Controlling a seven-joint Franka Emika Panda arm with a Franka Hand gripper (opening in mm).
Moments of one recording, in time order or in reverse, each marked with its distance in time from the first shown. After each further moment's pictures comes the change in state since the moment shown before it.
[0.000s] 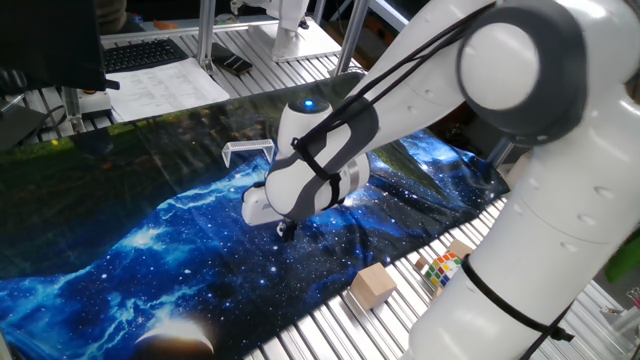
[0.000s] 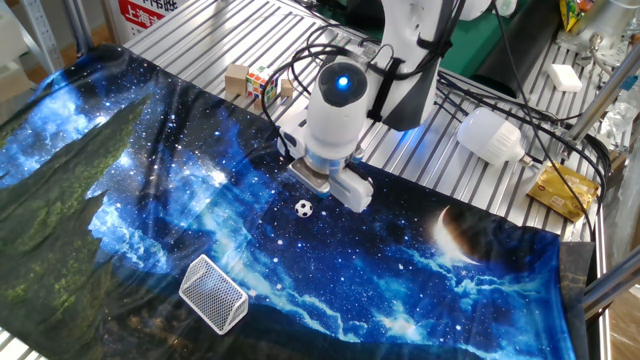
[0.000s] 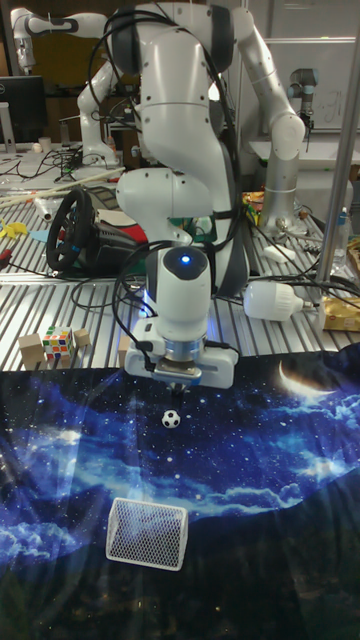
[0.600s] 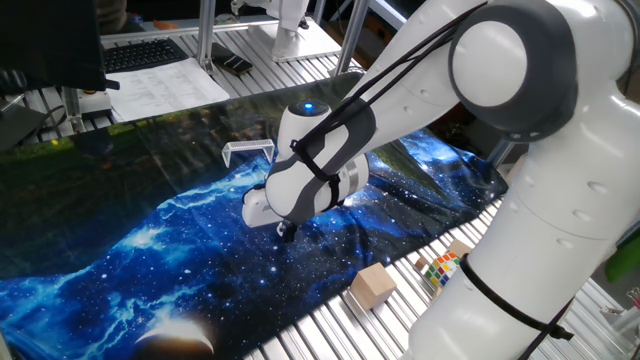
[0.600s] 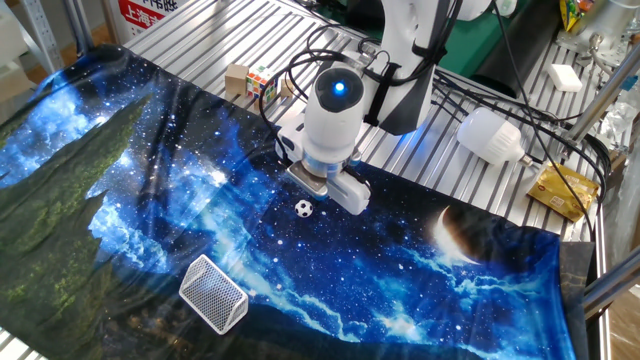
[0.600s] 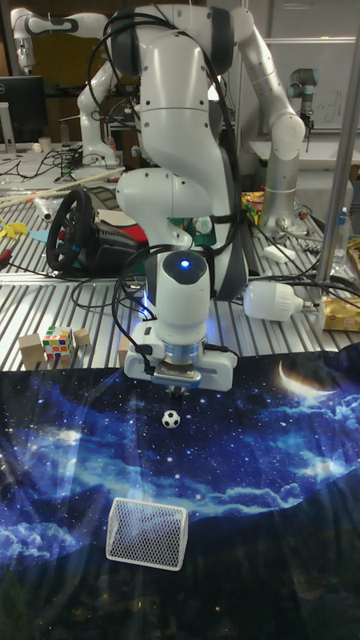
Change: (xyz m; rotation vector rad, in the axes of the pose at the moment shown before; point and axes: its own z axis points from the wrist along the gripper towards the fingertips) arm -0.003 -0.002 0.012 0.001 0.002 -0.009
